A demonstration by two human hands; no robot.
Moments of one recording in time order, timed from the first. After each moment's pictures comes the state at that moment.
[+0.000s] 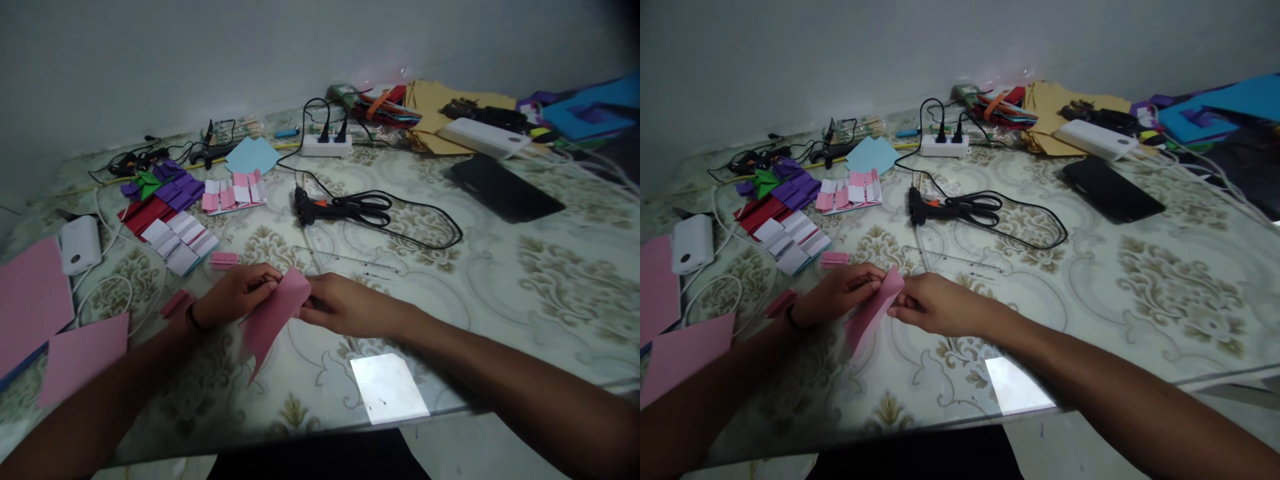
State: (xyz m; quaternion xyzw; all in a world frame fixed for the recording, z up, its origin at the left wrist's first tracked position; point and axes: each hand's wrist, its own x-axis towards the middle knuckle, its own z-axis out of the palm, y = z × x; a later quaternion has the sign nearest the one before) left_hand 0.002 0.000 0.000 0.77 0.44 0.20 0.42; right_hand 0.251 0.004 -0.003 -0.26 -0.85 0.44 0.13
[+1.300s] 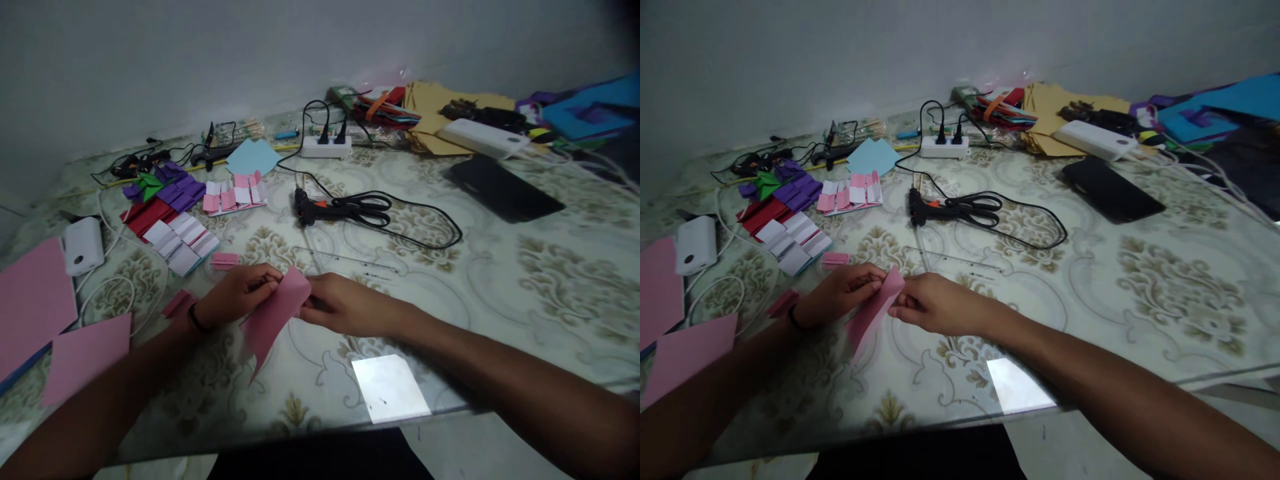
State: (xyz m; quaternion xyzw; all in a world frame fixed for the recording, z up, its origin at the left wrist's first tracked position) left_hand 0.001 0.000 -0.001 0.77 0.44 0.20 0.42; right_hand 0.250 0.004 -0.003 -0.26 -0.84 0.45 0.13
